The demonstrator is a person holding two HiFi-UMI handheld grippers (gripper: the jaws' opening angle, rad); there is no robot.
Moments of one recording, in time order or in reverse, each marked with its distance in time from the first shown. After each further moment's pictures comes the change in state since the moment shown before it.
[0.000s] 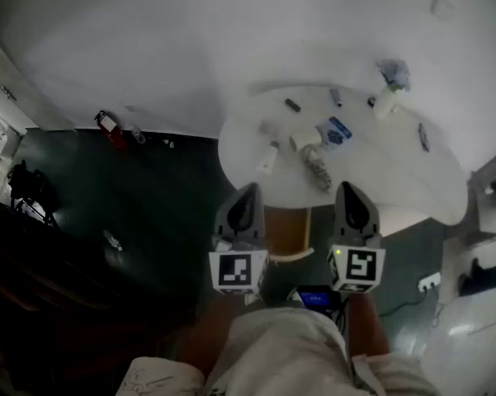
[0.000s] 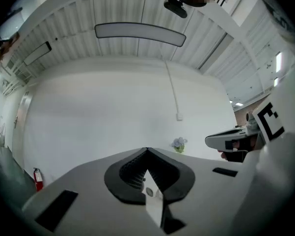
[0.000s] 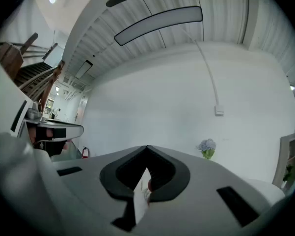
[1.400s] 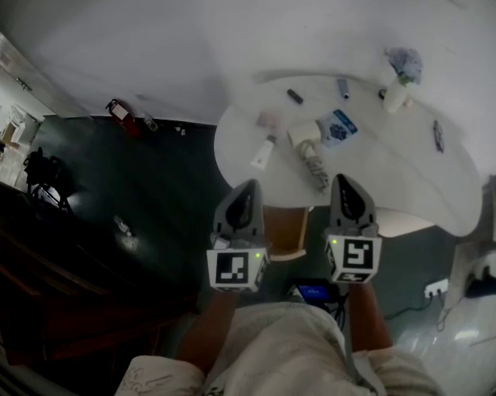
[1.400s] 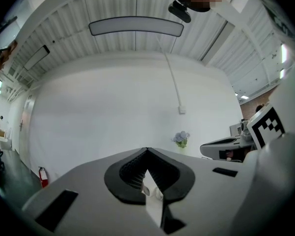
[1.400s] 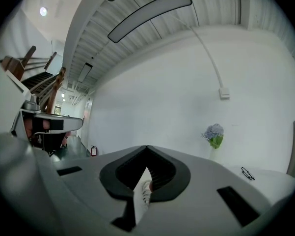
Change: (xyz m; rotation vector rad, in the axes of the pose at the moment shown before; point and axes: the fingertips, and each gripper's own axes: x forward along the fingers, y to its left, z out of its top) left arm 0.043 -0.045 -0.022 0.027 0.062 0.058; right arm 0.040 -0.053 -0.052 0.066 0.047 0.098
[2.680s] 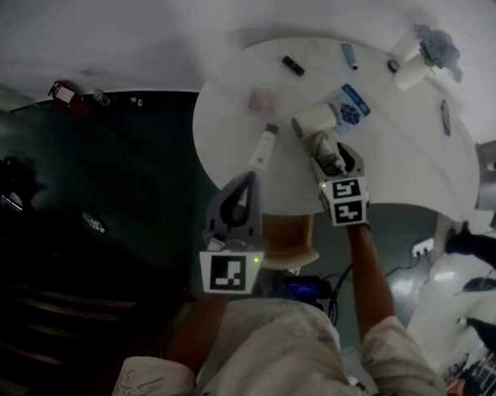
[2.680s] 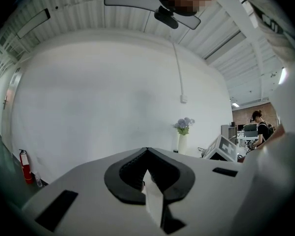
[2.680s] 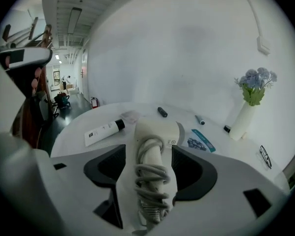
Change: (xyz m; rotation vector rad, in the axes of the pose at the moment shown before) left arm 0.094 0.087 -0.092 -0.112 0.131 -0.167; right arm 0.179 0.013 -0.198 -0.090 0.627 0.037
